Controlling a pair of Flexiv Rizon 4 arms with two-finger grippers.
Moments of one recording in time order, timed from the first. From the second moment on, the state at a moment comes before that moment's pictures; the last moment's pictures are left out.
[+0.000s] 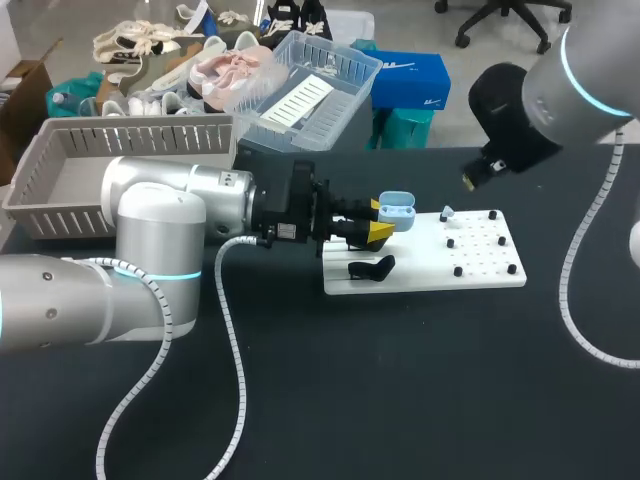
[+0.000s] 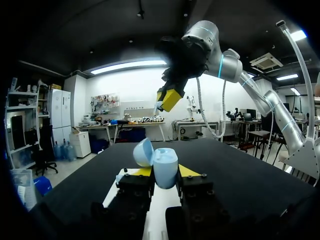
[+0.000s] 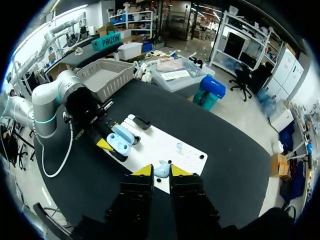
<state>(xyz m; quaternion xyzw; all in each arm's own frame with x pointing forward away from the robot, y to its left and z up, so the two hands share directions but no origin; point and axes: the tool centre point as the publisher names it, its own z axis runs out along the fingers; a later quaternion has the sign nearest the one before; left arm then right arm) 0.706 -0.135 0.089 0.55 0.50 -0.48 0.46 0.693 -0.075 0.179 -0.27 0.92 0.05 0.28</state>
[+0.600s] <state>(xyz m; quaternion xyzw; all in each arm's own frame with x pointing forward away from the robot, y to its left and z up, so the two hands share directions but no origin) 0.706 -0.135 0.089 0.55 0.50 -0.48 0.46 0.661 -0.077 0.204 -0.29 0.90 0.11 0.30</state>
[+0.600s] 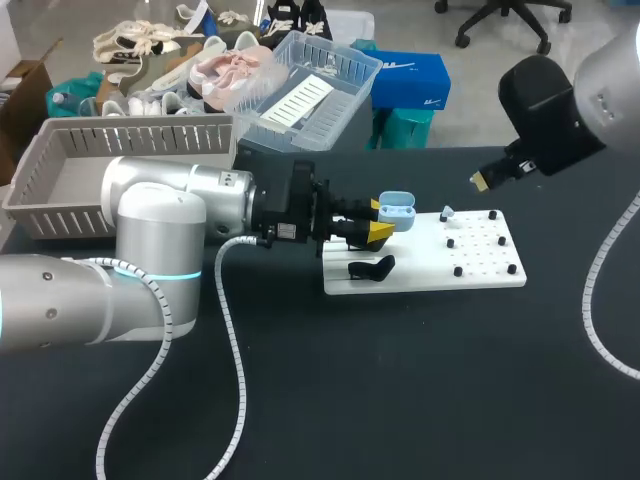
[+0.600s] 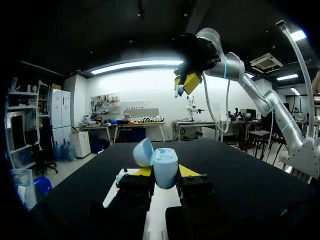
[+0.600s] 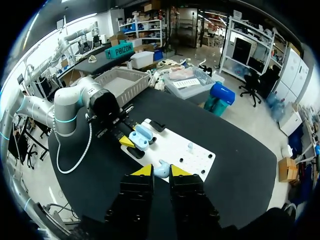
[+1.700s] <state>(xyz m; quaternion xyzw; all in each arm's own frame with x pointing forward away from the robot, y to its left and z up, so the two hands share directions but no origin) 0.706 -0.135 0.089 0.55 0.50 -0.48 0.46 0.637 -0.035 0.204 -0.12 0.94 0.14 0.28</state>
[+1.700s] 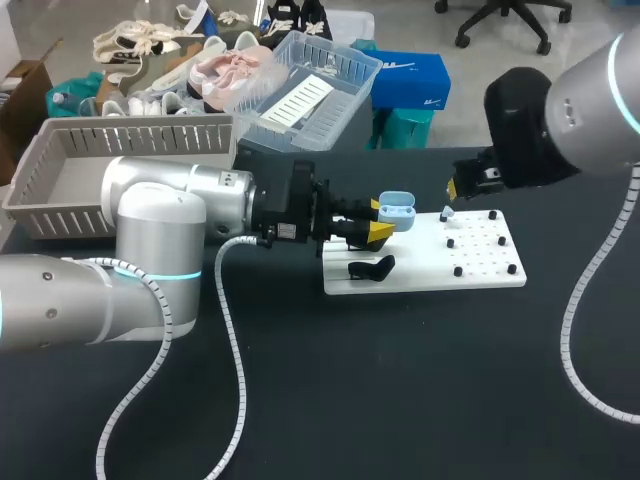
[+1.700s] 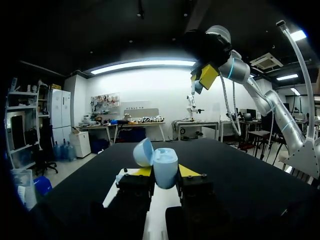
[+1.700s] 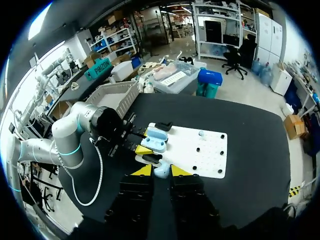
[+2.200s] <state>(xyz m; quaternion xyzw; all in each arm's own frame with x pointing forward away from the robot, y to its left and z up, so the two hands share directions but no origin) 0.706 -0.135 0.089 0.55 0.50 -0.48 0.46 0.629 -0.006 0.183 -0.02 0.98 0.06 0.21</state>
